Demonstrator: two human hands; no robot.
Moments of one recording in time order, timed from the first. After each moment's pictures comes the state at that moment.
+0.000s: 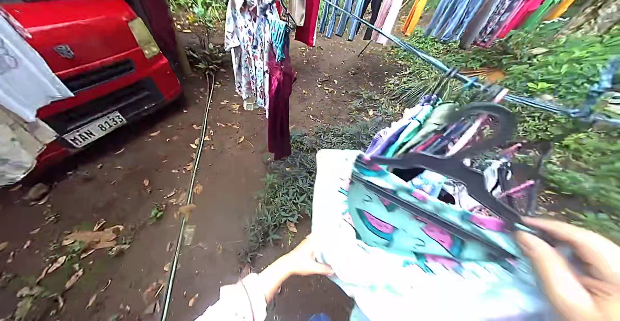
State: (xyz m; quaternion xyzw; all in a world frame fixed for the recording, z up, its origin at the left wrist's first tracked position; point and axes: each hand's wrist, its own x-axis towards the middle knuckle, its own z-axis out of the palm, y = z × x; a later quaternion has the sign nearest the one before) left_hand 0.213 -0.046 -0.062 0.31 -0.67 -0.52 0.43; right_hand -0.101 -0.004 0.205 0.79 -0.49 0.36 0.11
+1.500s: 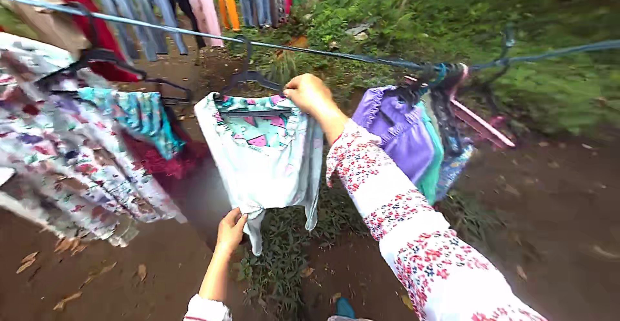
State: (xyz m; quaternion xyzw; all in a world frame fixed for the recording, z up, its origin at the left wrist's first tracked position) left_hand 0.476 -0.572 0.002 0.45 -0.71 -0.46 0.29; right_hand 0.205 -0.539 0.292 0.54 -0.79 0.30 -0.03
